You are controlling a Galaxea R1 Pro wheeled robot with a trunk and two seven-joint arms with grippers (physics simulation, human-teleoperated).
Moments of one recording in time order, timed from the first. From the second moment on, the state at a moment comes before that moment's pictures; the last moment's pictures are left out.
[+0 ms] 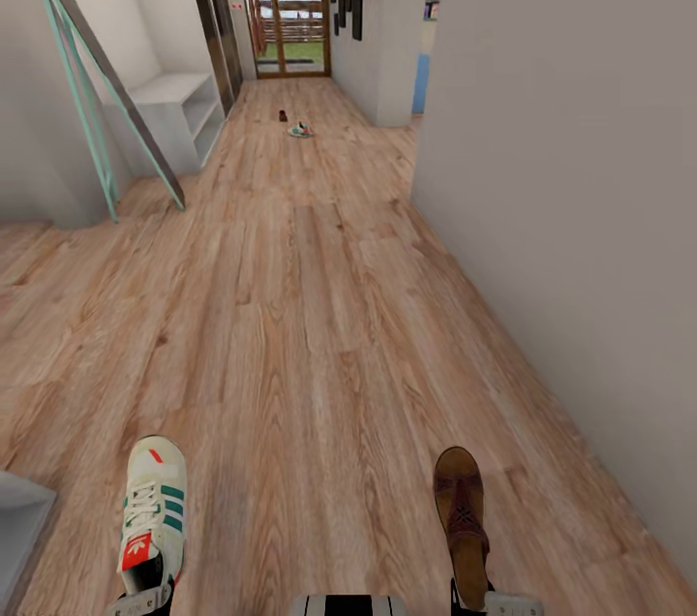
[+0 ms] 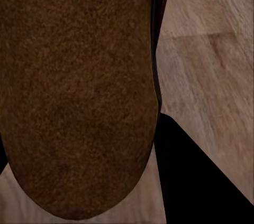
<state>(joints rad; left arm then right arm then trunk) -0.06 0.10 0.20 -0.66 0.14 -0.41 -0.09 -0.05 0.03 0.09 -0.68 0.07 -0.42 -0.28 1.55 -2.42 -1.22</state>
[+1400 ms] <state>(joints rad) -0.06 0.10 0.20 -0.66 0.15 -0.41 -0.09 -0.05 0.03 0.09 -0.68 0.07 -0.42 -0.28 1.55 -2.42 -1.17</state>
